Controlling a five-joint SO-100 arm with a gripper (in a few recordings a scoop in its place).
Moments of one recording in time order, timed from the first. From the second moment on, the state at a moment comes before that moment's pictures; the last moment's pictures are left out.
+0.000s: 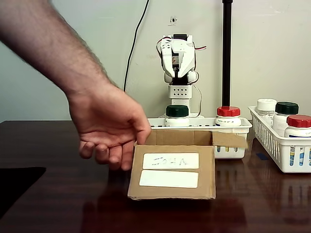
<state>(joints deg) 8.0 192.0 154.0 46.8 91.7</state>
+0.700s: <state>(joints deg) 3.6 160.8 127.5 45.6 101.2</state>
